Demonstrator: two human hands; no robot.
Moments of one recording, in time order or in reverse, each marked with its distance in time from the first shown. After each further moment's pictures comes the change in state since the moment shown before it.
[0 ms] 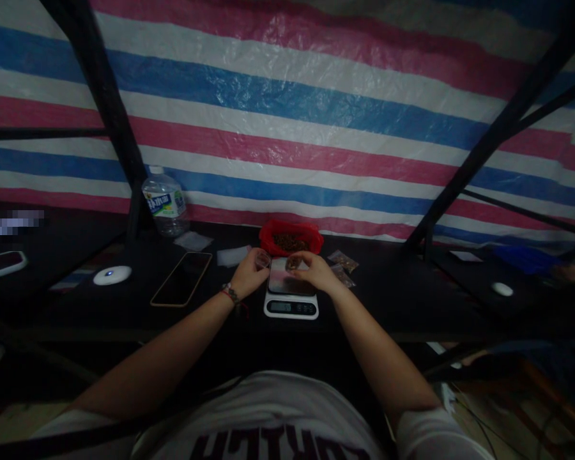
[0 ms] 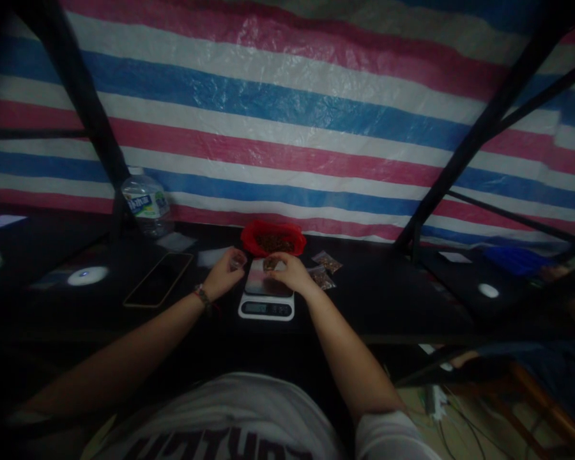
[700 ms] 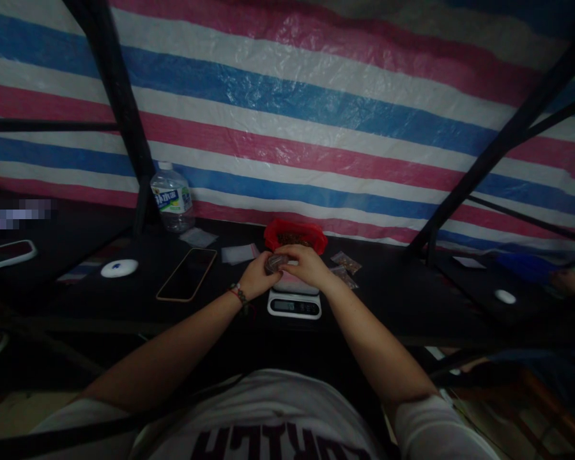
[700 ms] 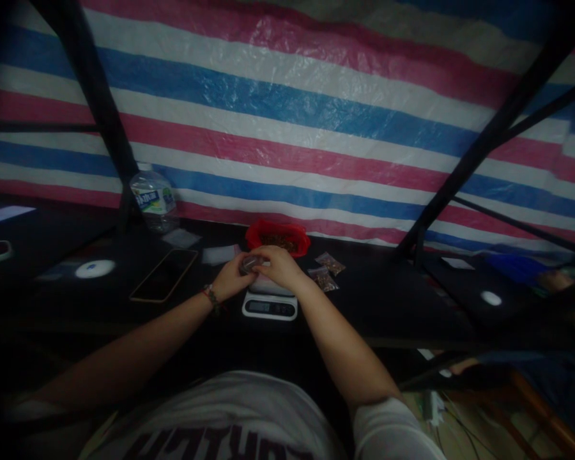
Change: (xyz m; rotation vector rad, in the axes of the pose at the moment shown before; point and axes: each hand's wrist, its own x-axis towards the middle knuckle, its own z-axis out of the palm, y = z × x) left_hand -0.007 0.004 0.007 0.085 -0.069 0.053; right_hand 0.016 -0.062 0.009 -0.199 -0.139 -0.296
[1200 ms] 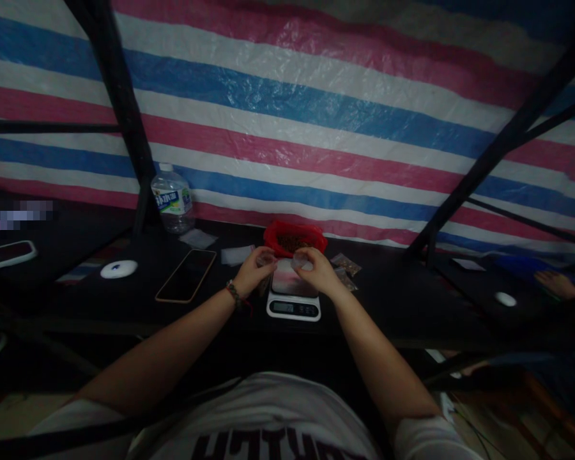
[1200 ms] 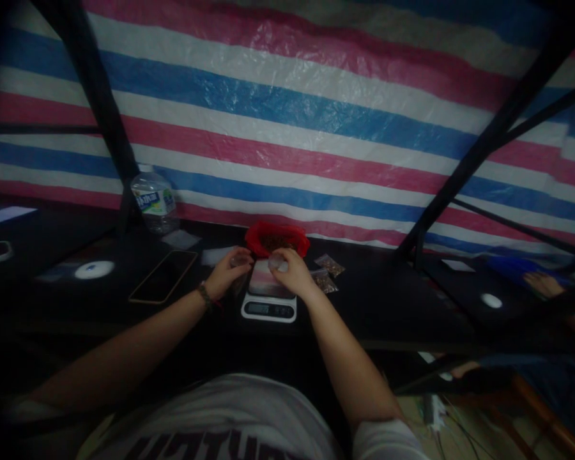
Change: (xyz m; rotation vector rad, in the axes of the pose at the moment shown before) left_hand 0.005 0.000 -0.005 -0.537 0.089 -0.132; right_hand -0.029 0.035 0.002 -0.112 0.211 0.156
